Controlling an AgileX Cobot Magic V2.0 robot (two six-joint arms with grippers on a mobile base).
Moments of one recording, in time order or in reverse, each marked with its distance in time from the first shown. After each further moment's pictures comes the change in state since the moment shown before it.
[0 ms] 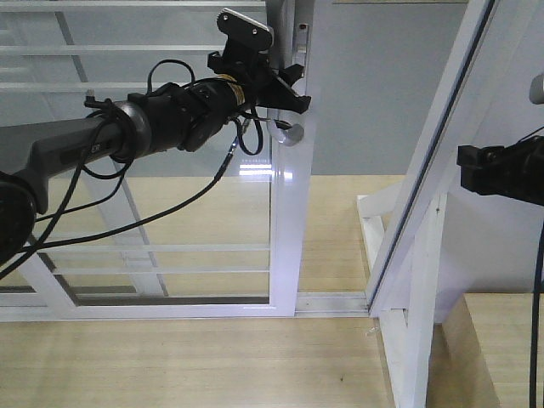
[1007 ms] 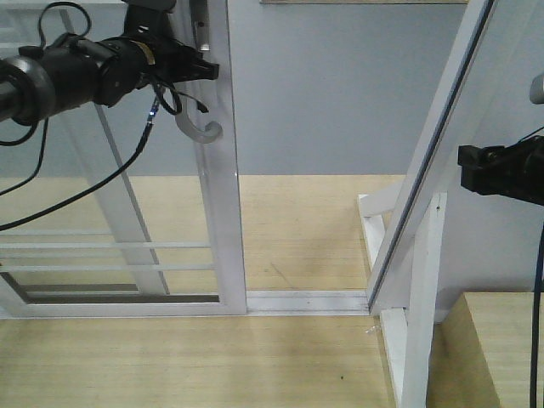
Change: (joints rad) left arm 0.223 -0.154 0.040 -0.095 0.392 0.017; right arm 0.000 0.000 0.000 -0.006 0.000 0.000
